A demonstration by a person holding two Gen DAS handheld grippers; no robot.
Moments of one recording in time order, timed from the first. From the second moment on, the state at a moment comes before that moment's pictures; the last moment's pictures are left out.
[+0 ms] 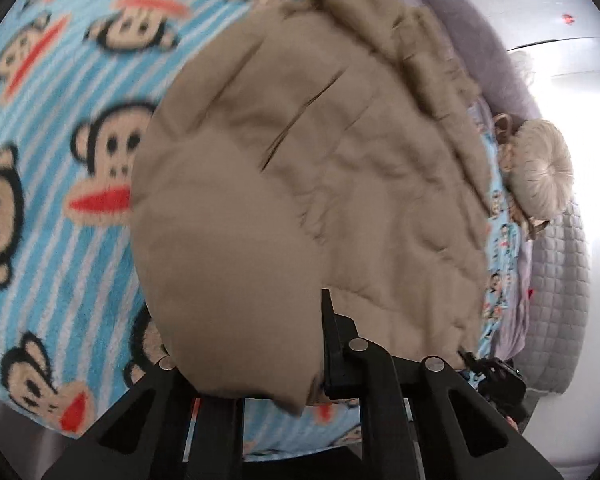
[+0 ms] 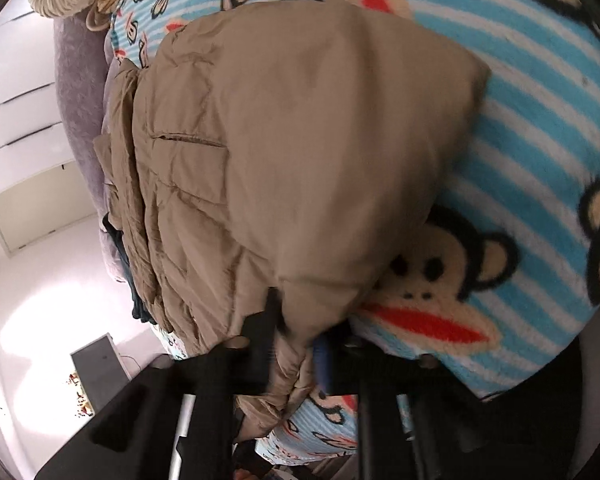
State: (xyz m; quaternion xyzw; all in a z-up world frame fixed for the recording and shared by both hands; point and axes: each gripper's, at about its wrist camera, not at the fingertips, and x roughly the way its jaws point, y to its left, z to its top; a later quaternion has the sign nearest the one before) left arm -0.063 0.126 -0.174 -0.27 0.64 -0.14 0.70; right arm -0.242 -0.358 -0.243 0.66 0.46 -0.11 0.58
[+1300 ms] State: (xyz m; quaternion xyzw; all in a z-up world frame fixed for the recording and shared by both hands) left arm 0.284 -0.011 -0.145 0.01 0.56 -0.07 0.82; right arm 0.186 -0.403 -0.192 0.41 0.54 -0.01 0.73
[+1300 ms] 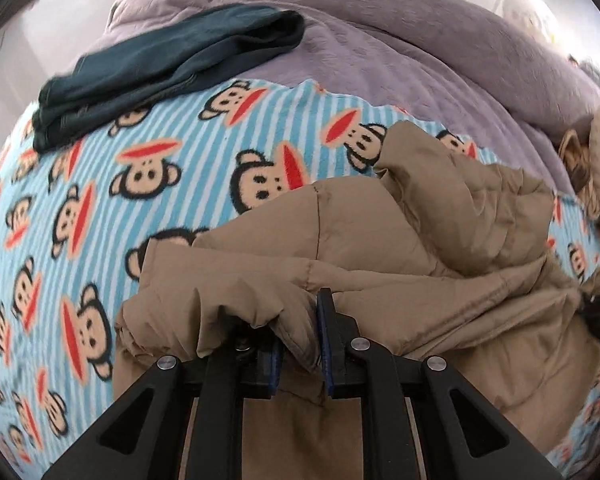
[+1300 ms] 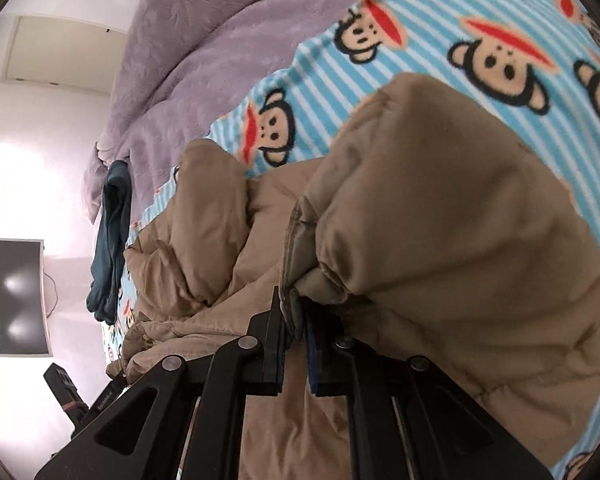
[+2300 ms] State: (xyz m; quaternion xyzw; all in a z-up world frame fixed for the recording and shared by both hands) left arm 0.291 0.053 -0.153 -0.07 0.57 -0.09 0.81; right arm 0.136 -0.492 -0.192 0.40 0.52 -0.08 0.75
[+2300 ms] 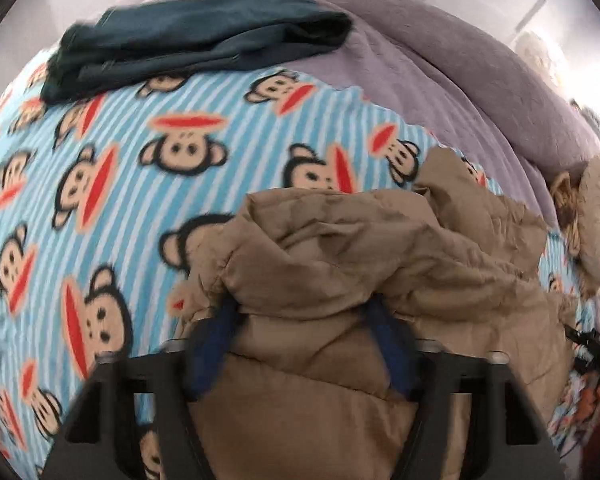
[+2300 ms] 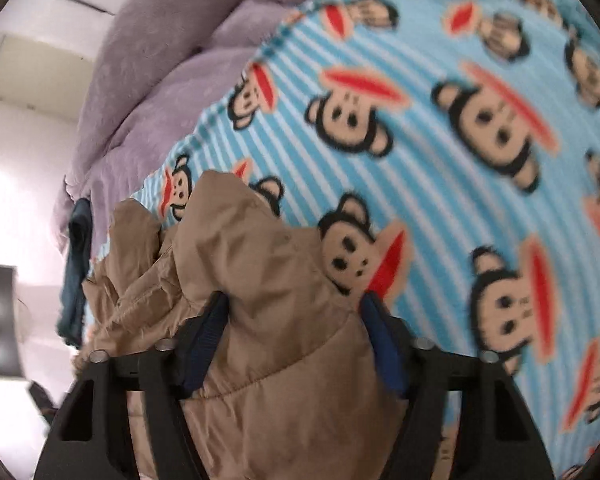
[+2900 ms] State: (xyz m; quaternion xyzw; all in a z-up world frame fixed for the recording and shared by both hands) left arm 0.320 0.040 -0.160 0.03 0.54 0.02 0.84; right arm 0.193 -0.450 -0.205 0.24 0.55 -0.13 0.79
